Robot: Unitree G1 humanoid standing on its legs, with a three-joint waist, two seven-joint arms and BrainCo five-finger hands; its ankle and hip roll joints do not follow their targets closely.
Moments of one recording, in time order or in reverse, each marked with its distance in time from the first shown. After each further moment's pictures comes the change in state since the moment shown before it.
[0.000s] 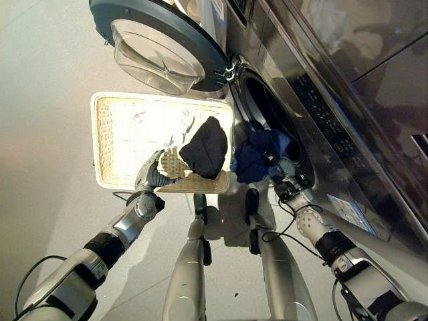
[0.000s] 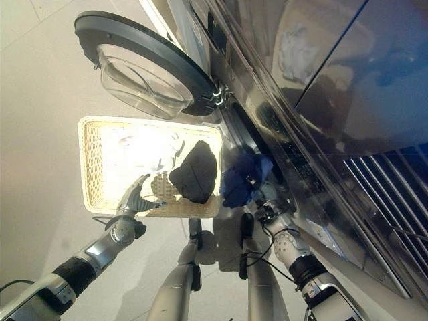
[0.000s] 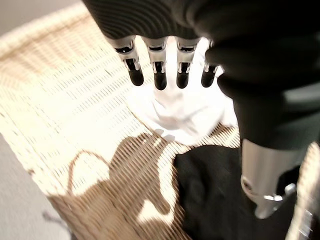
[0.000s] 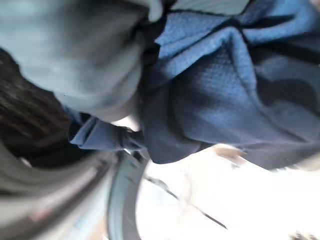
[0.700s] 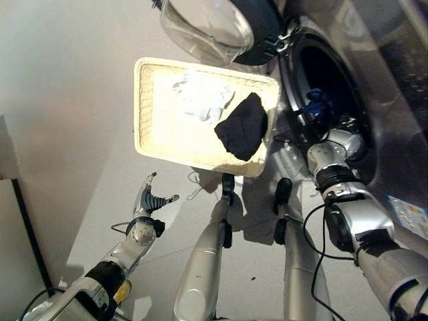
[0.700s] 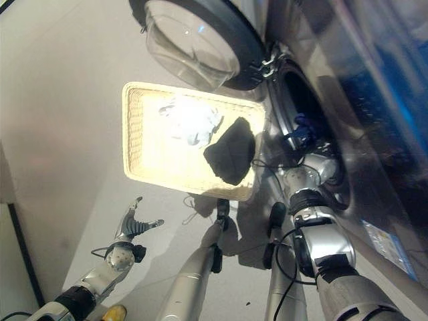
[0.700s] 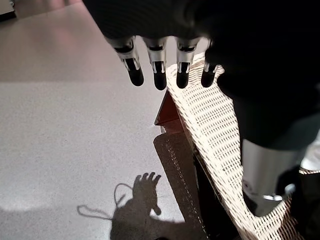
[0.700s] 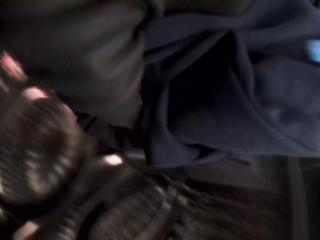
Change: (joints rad) left arm 0.194 -0.022 -0.029 -0.069 -0.181 -0.149 0.018; right arm -0.534 -0.067 -0.357 0.446 0.341 -0.737 -0.578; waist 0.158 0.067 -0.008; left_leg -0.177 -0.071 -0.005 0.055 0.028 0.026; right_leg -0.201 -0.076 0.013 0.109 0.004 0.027
